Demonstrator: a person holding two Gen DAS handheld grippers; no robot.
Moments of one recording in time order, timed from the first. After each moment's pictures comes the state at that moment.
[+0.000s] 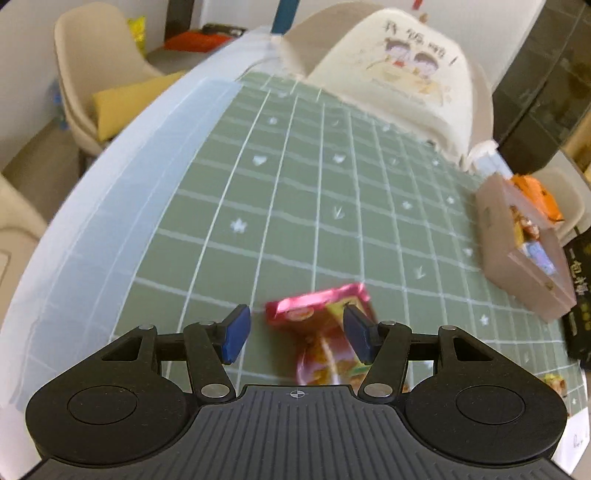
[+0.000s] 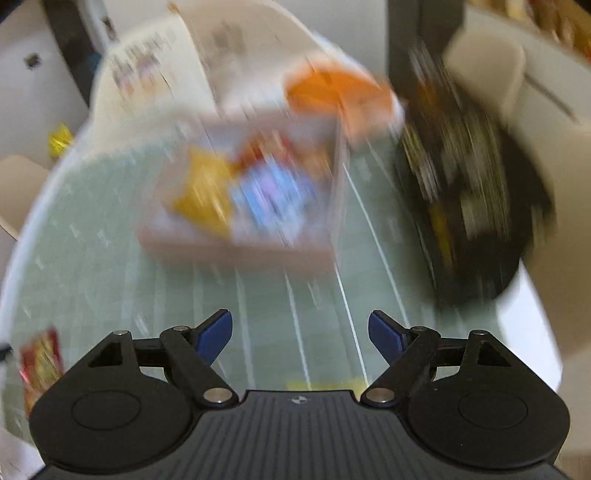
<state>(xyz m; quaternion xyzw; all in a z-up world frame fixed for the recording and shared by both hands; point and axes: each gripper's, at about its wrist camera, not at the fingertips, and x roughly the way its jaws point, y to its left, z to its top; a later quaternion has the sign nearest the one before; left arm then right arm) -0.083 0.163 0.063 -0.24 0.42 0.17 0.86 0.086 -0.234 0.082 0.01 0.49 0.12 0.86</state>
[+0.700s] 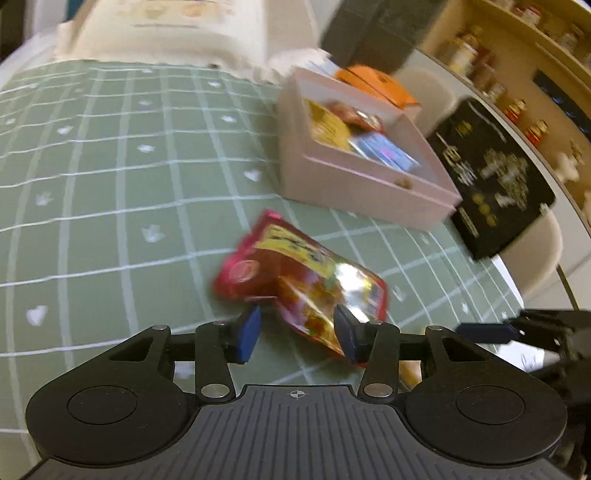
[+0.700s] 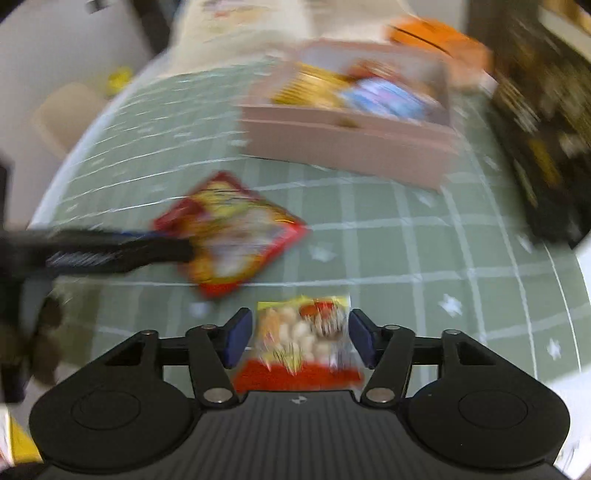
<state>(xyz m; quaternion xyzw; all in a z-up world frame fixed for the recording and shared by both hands) -0.001 0.032 0.038 -0.17 0.44 -0.07 0.88 0.022 -0.171 0.059 -0.06 0.49 0.25 0.83</state>
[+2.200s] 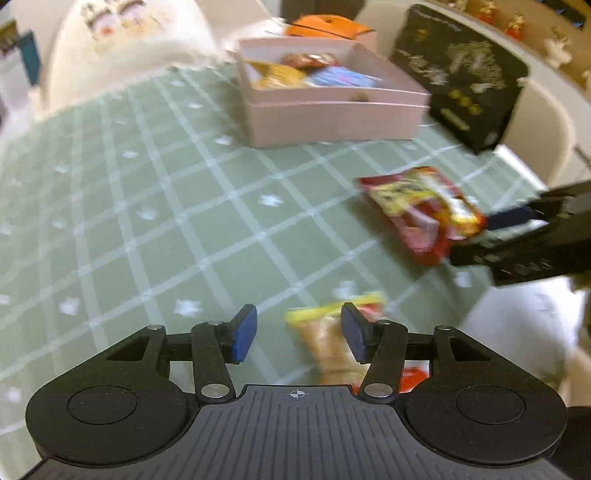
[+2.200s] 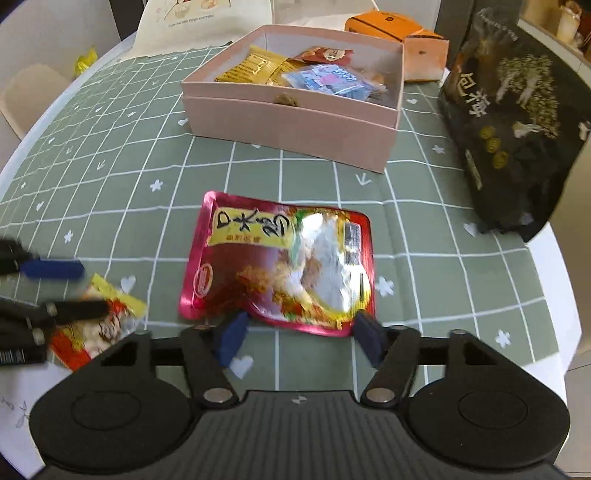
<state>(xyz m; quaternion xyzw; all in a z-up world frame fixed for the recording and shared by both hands) -0.029 -0.021 0.042 0.03 0.48 -0.07 0.88 0.020 -0.194 0.039 -0.10 0.49 0.16 0.85</state>
